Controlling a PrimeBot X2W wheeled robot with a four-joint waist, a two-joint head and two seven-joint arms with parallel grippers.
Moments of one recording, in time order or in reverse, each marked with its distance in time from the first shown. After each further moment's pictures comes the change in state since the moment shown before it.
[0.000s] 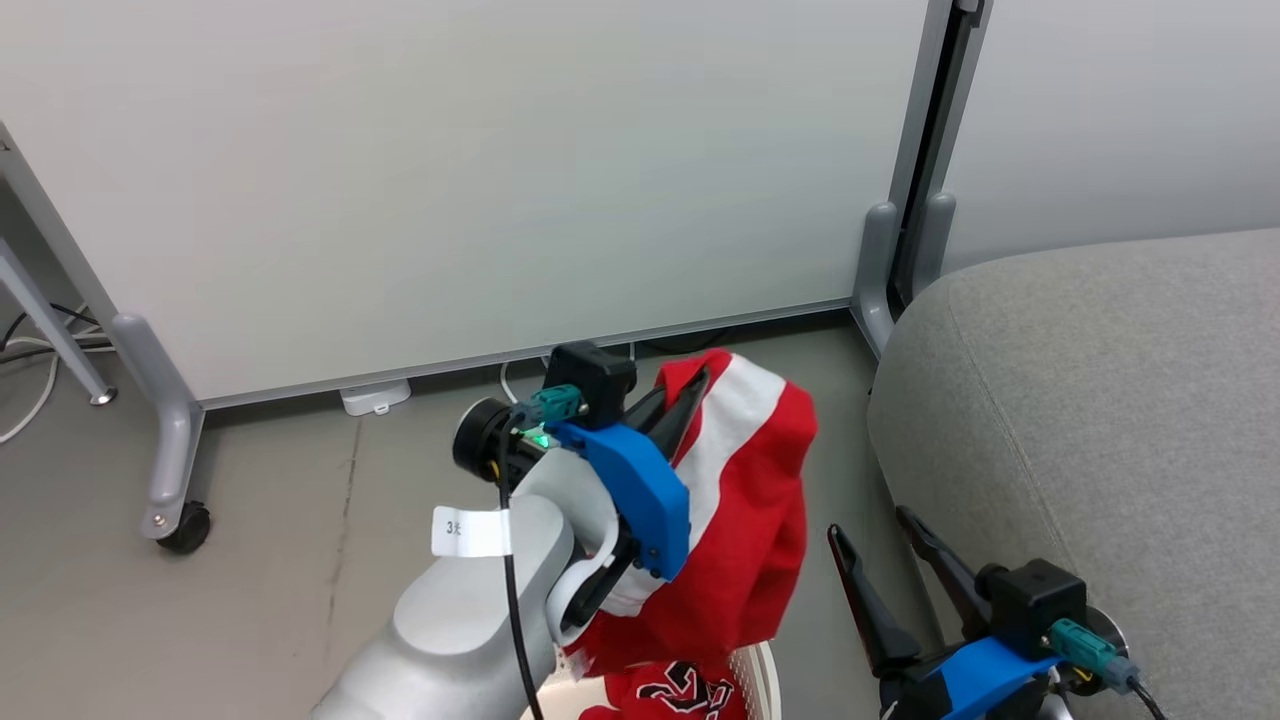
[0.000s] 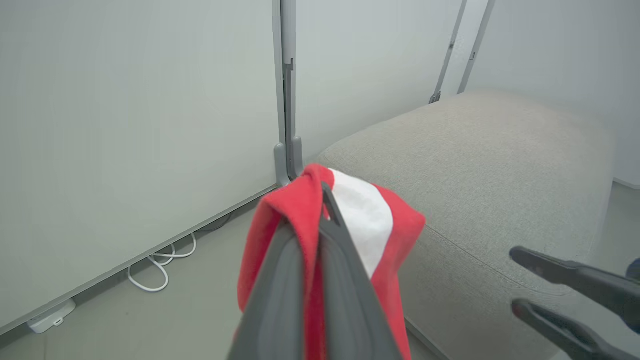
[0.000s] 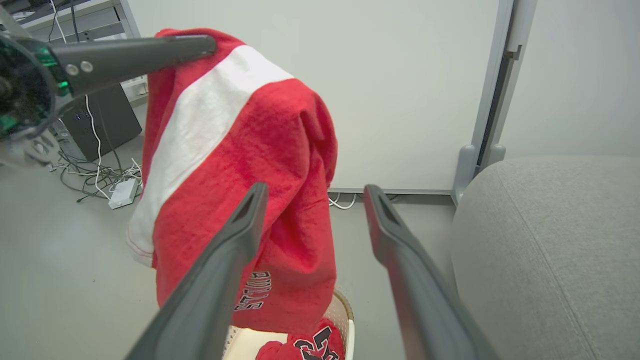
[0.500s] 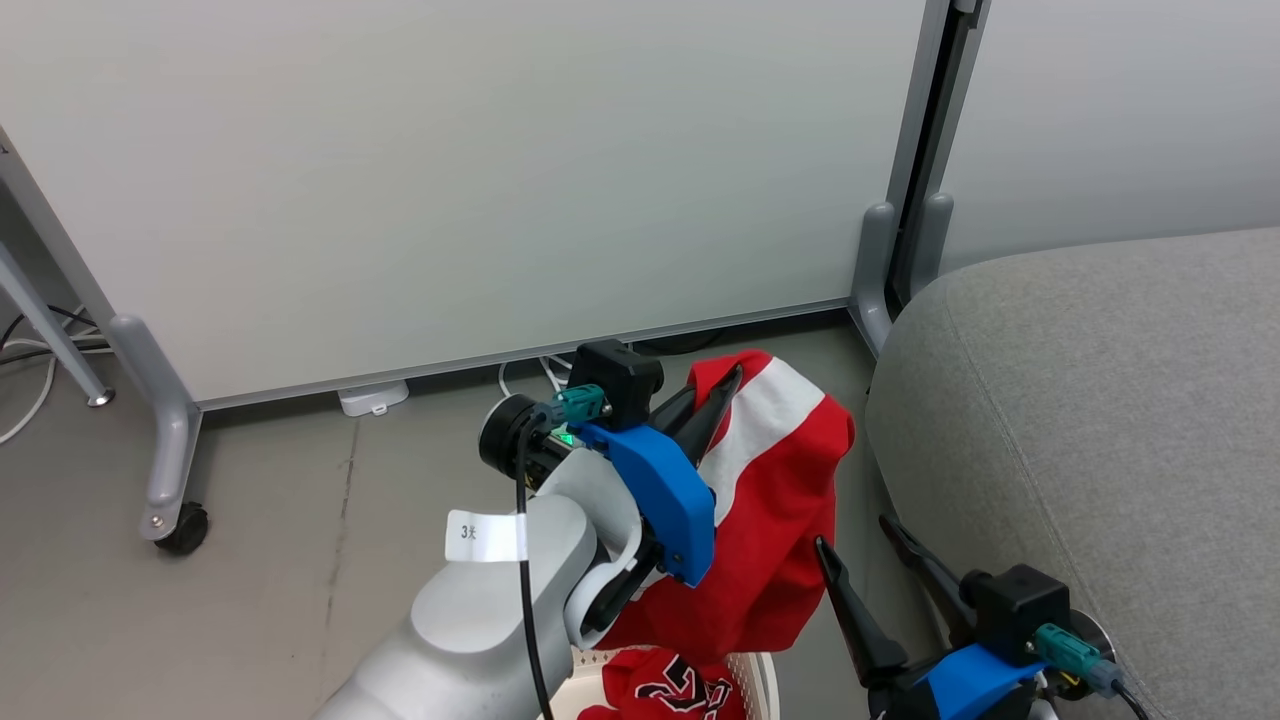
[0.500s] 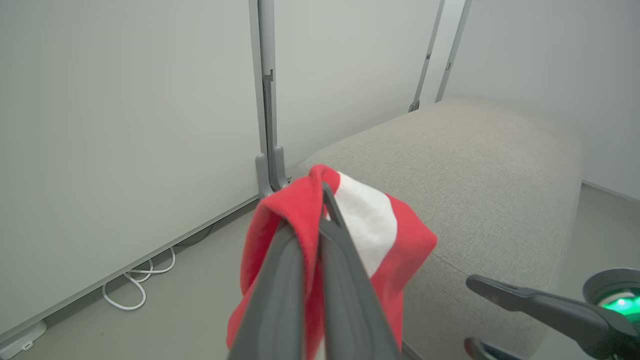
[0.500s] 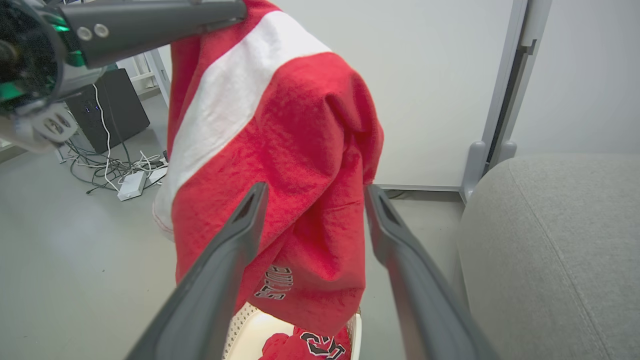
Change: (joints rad) left arm -0.029 -0.001 -0.079 -0.035 -0.077 0.026 -0.020; right arm 0.007 0.000 0.028 -0.005 0.000 0.000 0.012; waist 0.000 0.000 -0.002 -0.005
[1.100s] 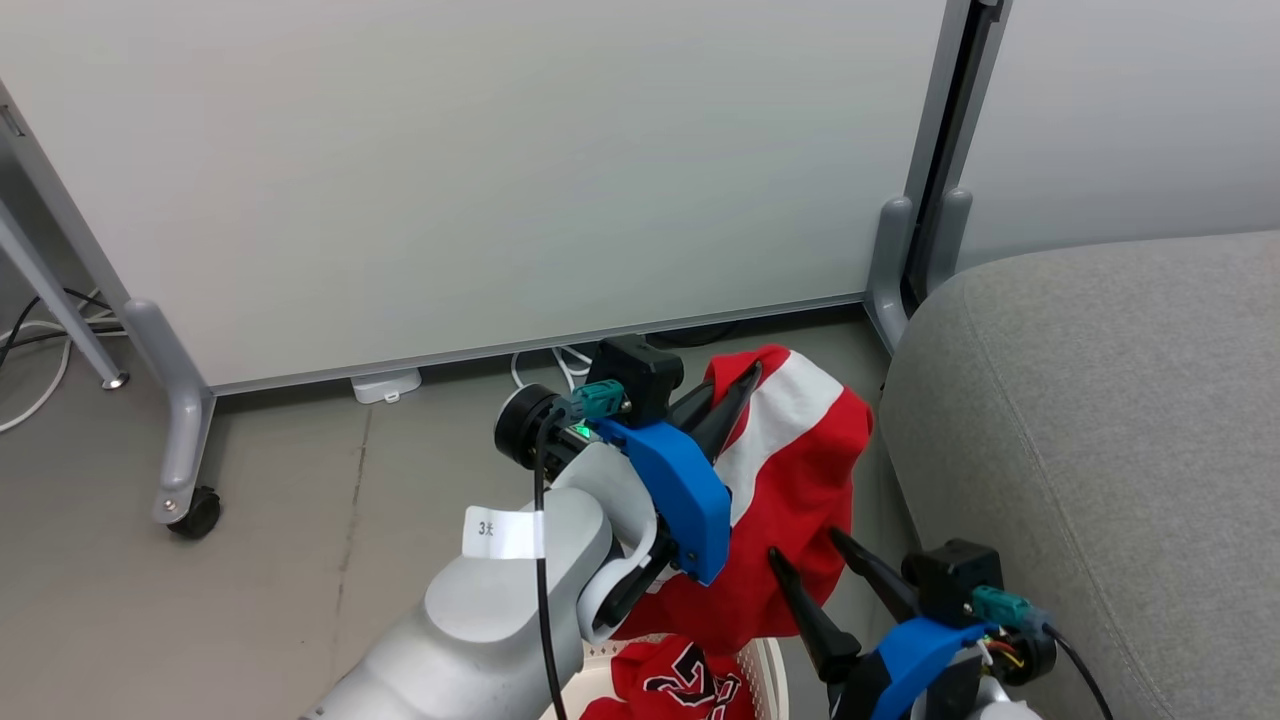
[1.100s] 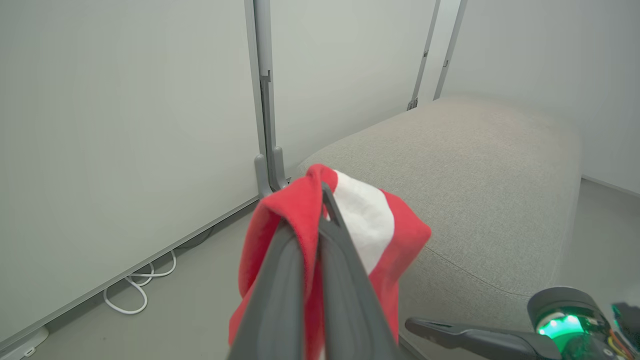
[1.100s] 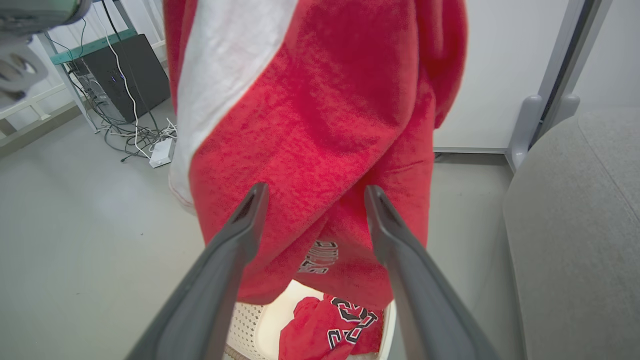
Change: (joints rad) left arm -0.040 0.000 -0.073 0.010 -0.044 0.005 -0.023; right arm -0.103 0.000 0.086 0.170 0.096 0.000 0.053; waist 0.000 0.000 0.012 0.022
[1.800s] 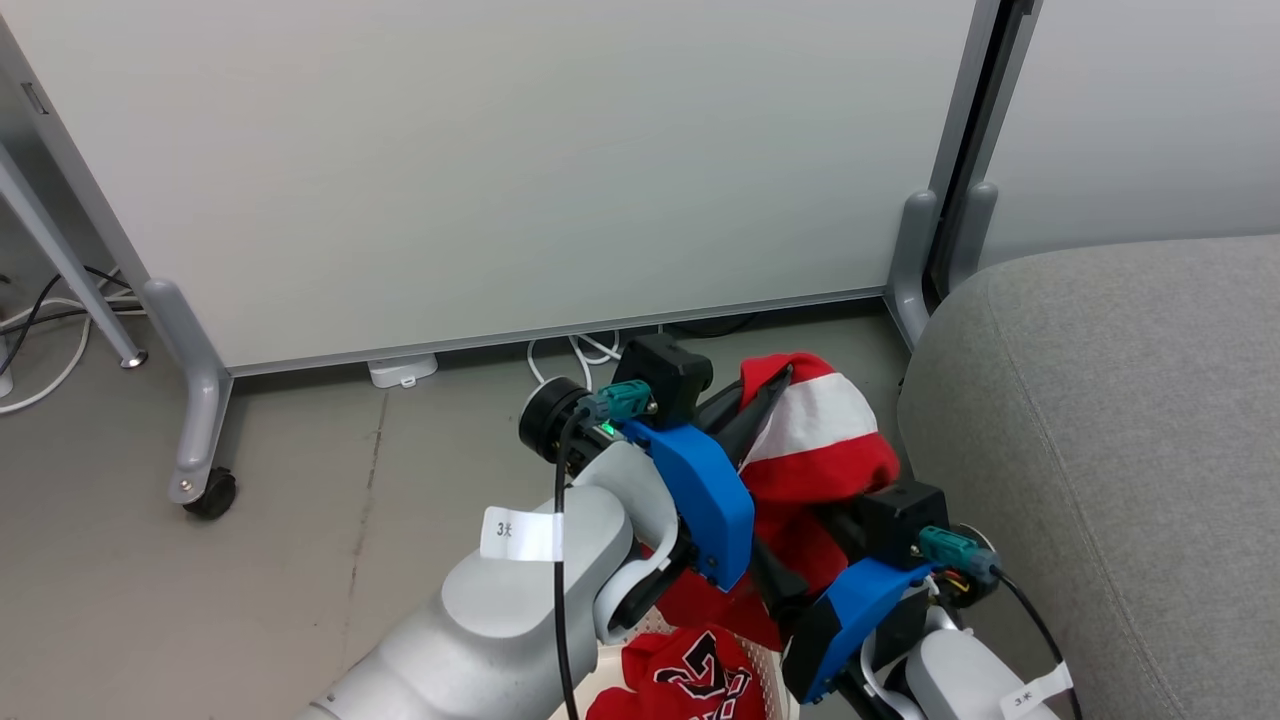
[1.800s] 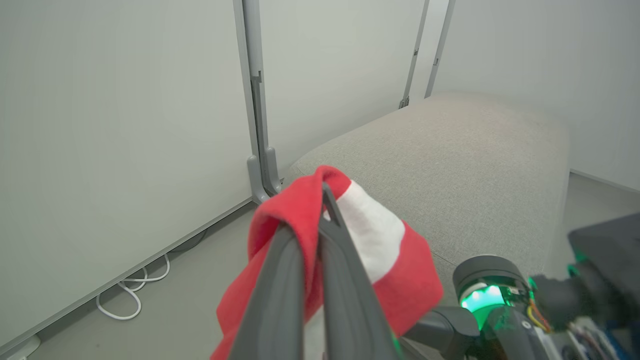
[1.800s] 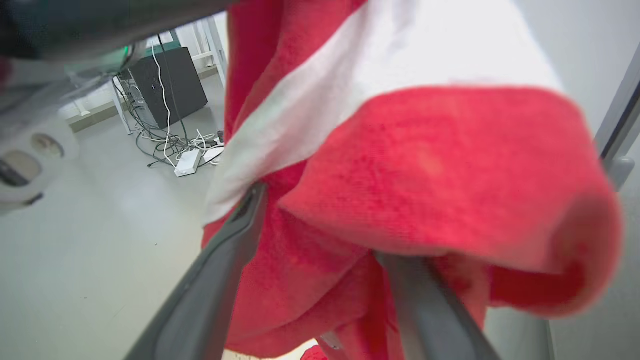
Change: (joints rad) left arm -0.037 0.000 -0.081 -0.018 -0.049 -0.001 -0.016; right arm -0.205 -0.001 0.130 0.182 0.052 0.000 -0.118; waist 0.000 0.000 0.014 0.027
